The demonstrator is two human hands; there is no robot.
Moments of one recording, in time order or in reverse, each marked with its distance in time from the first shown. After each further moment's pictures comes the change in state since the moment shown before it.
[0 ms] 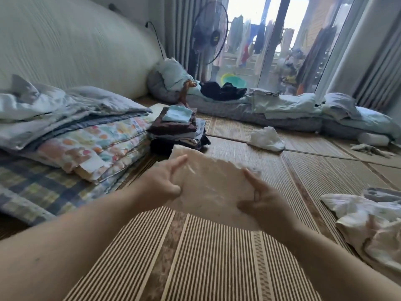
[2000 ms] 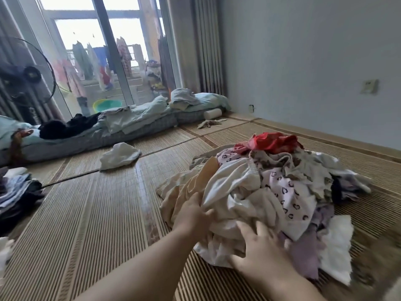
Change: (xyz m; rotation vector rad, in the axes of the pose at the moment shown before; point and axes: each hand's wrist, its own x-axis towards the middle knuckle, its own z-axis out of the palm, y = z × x) left_hand 0.040 0.118 0.507 0.408 -0.306 0.147; right_hand -0.253 0.210 -0.243 -0.612 0.385 0.662
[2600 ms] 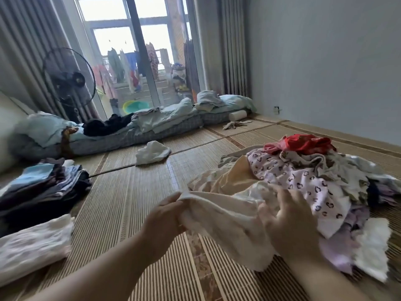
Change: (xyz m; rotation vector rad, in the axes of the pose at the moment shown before) left_hand -0.115 -0.024 -0.137 -0.881 -0.142 0.031; right_hand -0.020 -0.048 -0.039 0.323 0.570 -0.077
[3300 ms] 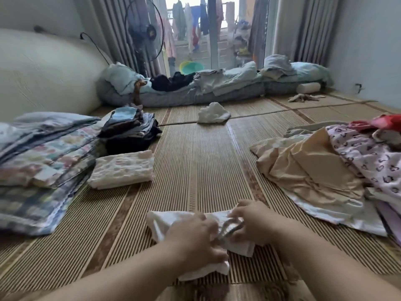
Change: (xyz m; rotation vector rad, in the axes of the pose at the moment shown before) left_hand -0.139 -0.059 -0.069 1.557 0.014 -0.209; right_hand -0.088 -0.099 0.105 -0.231 -1.068 -0.567
